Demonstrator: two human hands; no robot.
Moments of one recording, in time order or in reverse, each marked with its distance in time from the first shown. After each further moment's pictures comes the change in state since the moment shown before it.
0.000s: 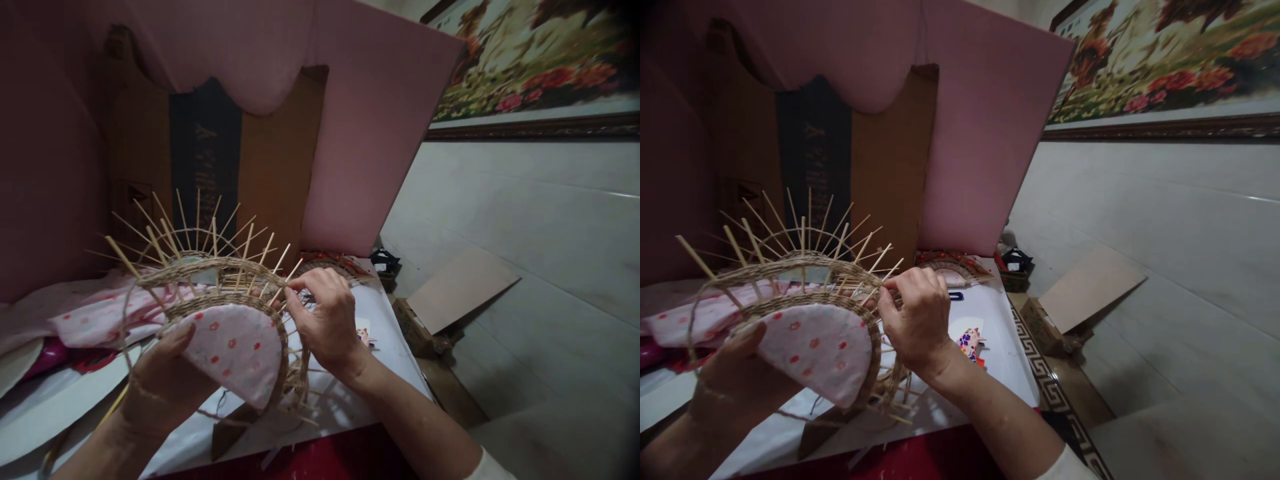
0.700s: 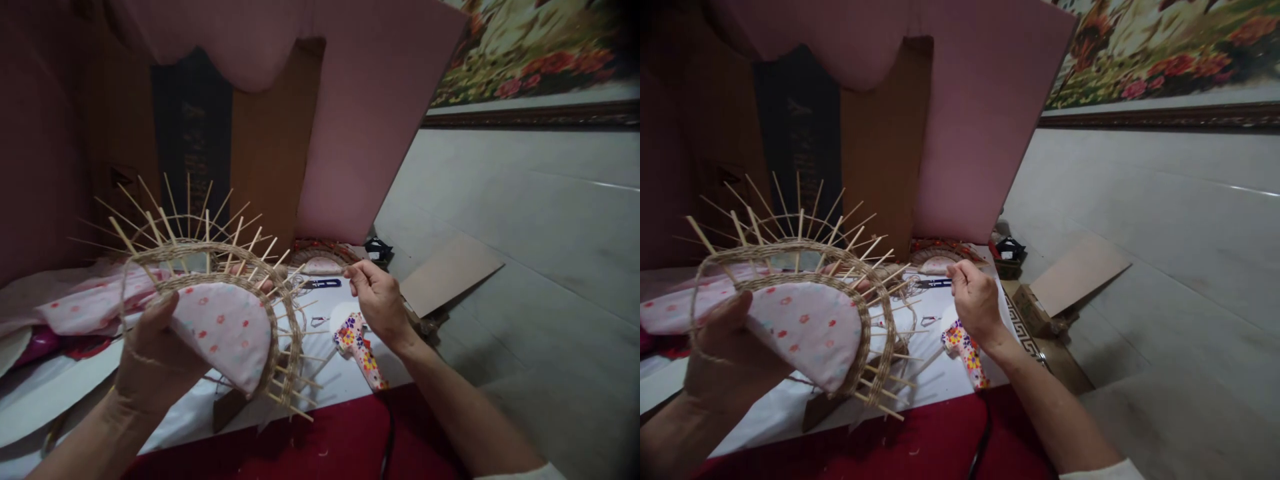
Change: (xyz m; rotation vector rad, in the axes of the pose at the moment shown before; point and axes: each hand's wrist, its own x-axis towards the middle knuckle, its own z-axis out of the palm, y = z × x) left_hand 0.001 0.009 0.013 -0.067 0.255 -0.018; right_hand -0.015 0.064 -0.048 0.120 -0.068 0.335
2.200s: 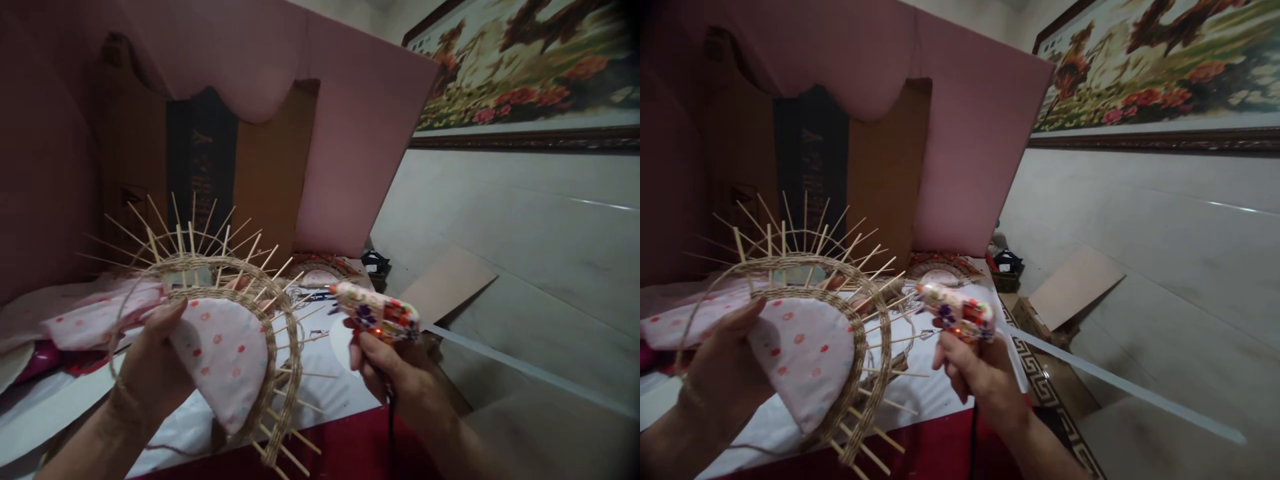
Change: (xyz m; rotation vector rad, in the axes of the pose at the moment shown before) left_hand -0.003 0.010 0.003 0.065 0.029 -0.002; right_hand -0.068 -0.033 -0.027 0.799 -0.262 0.433
